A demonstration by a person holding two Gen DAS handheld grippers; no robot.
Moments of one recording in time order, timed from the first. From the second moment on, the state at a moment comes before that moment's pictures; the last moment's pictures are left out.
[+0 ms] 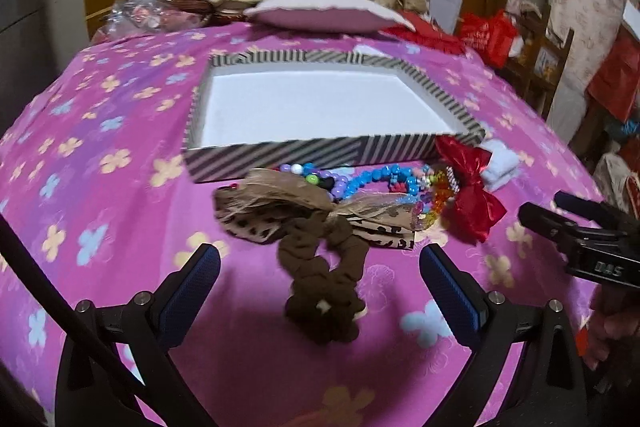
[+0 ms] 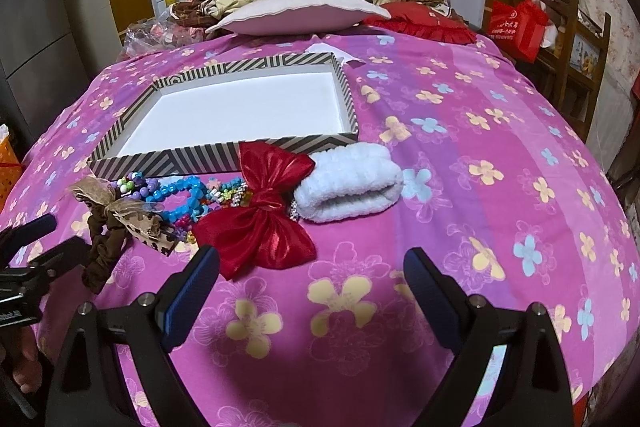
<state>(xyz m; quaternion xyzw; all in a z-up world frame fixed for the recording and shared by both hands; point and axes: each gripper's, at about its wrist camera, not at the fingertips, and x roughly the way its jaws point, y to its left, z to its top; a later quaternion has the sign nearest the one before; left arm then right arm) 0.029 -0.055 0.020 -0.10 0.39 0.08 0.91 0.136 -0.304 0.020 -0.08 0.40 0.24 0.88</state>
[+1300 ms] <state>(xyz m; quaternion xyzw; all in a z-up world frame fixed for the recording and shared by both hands) -0.012 0.006 0.027 -0.23 0.32 0.15 0.91 0.156 -0.263 -0.013 -0.08 0.44 0.35 0.82</state>
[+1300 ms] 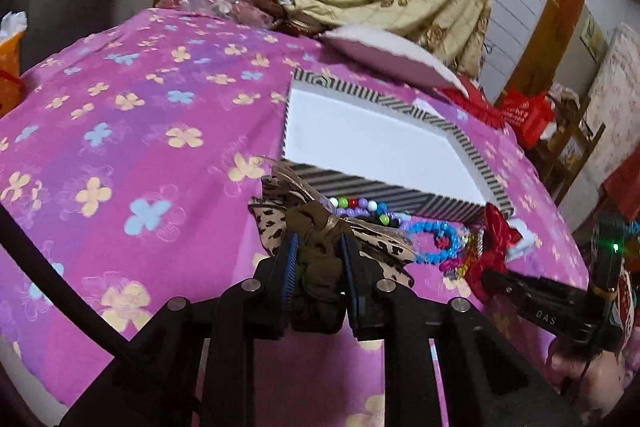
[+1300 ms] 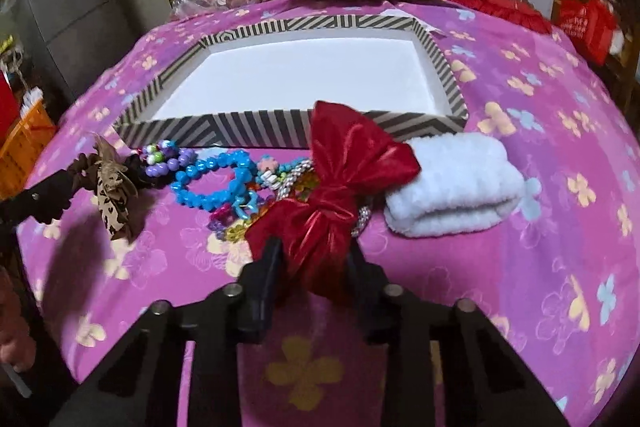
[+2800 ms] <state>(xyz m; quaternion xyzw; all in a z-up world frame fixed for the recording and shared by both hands) -0.020 0.009 0.028 -0.24 0.29 0.16 0.91 0.152 -0.269 -0.019 -0.08 0.45 0.34 0.82</state>
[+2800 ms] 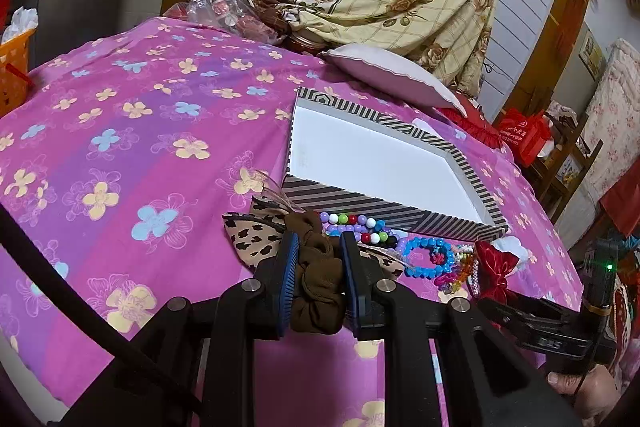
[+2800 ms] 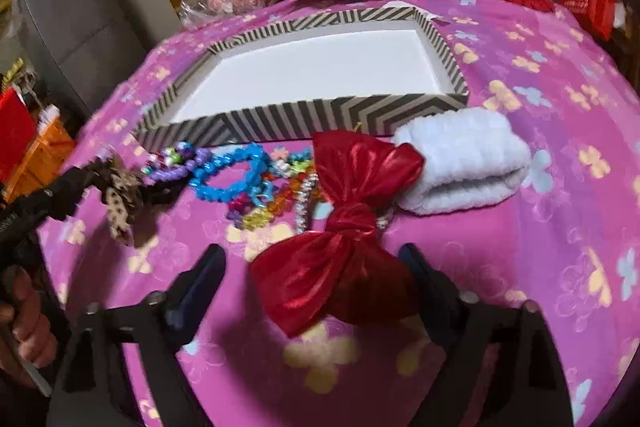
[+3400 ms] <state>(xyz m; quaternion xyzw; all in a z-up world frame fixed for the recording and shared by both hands) -0.025 0.002 0.056 -0.23 0.23 0.12 0.94 0.143 -0.301 0.036 -0.05 0.34 0.32 0.88</state>
